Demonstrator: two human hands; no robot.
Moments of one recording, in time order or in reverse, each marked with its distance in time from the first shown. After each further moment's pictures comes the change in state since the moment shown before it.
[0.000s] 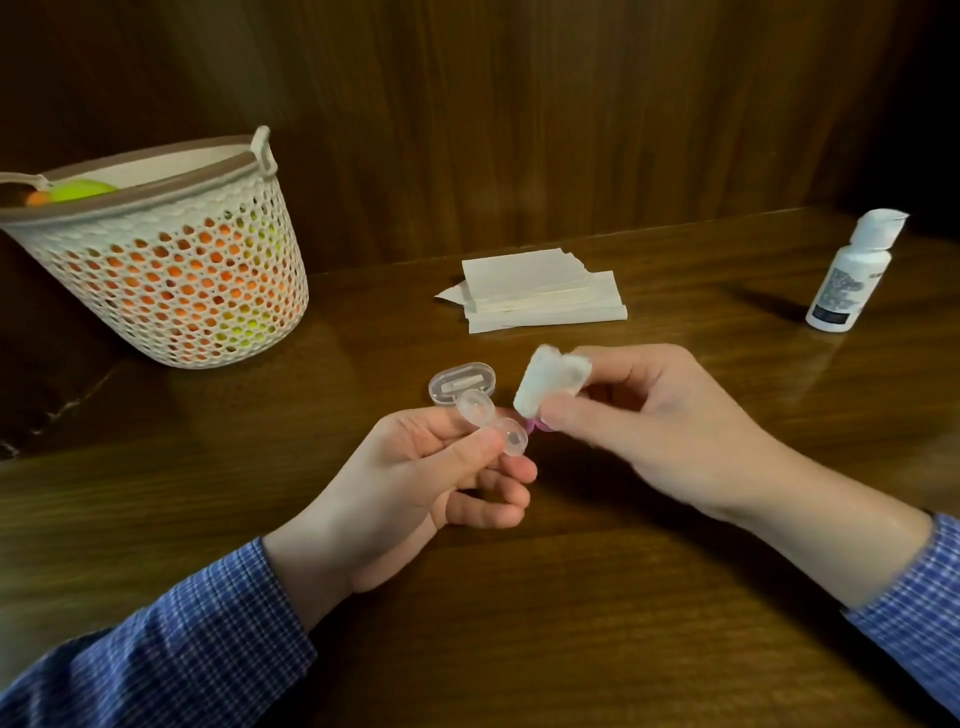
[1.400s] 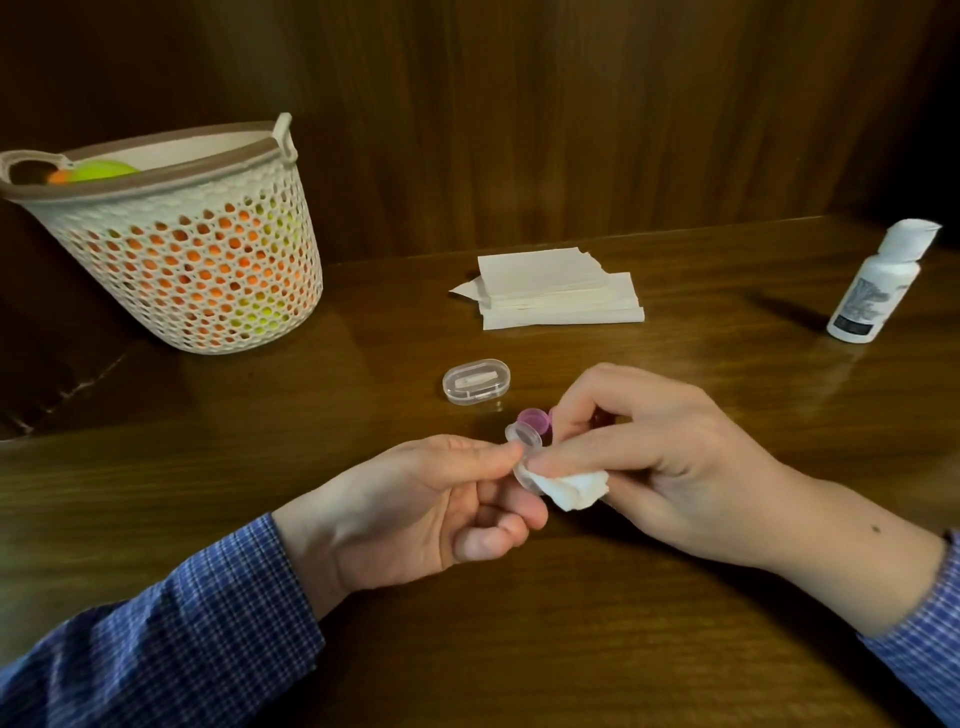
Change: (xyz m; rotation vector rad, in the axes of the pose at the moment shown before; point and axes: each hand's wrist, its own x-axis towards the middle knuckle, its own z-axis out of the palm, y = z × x) left_hand 0.001 0.007 -0.008 -0.274 -0.296 -0.403; right_hand -0.003 0.011 0.001 -0.497 -0.140 -0.594
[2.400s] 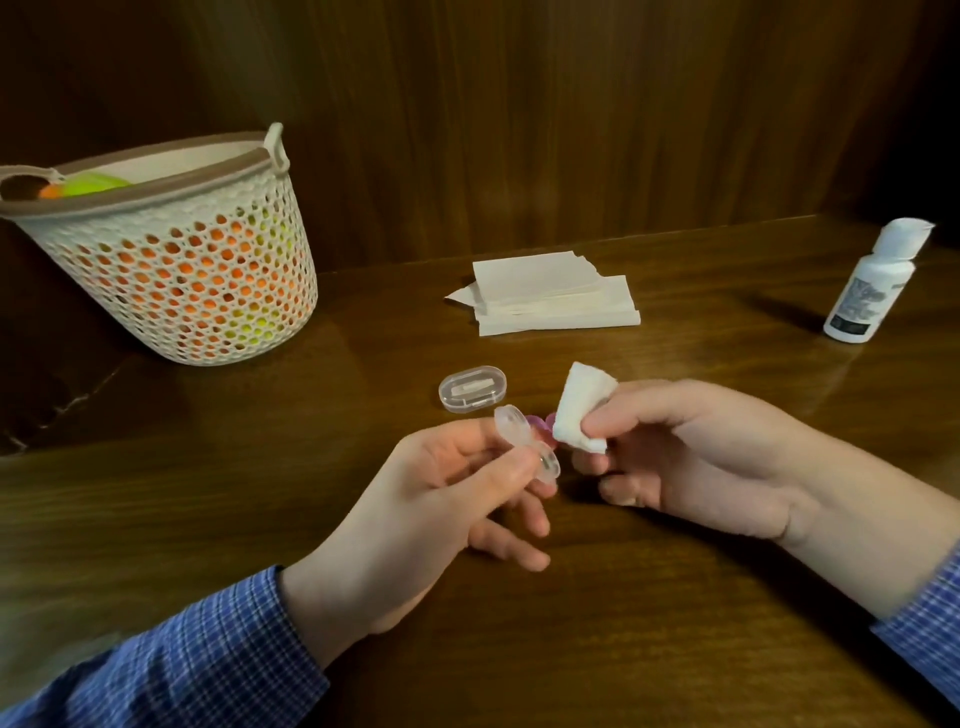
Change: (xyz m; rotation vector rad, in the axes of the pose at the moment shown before) left_hand 0.005 -0.019 0.016 0.404 0.367 0.435; right_hand 0.016 0.001 -0.014 1.381 0.003 1.146
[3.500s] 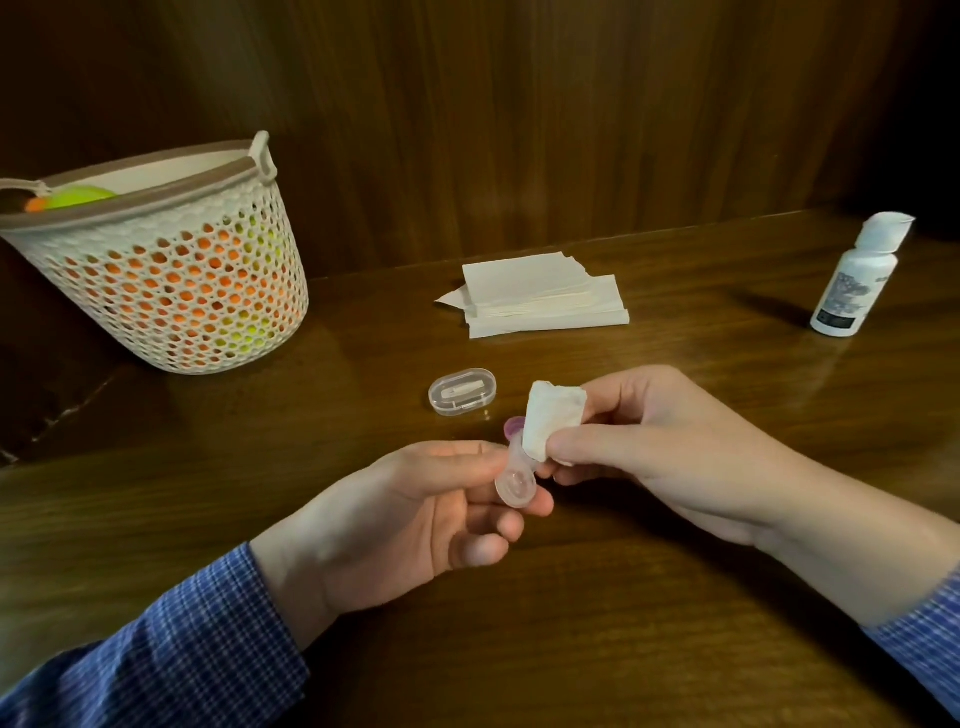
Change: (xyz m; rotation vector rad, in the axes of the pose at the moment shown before) left_hand 0.010 0.007 -0.021 -0.342 -0.331 -0.350; right_hand -0.007 0.011 0.010 -0.527 0.159 -0.332
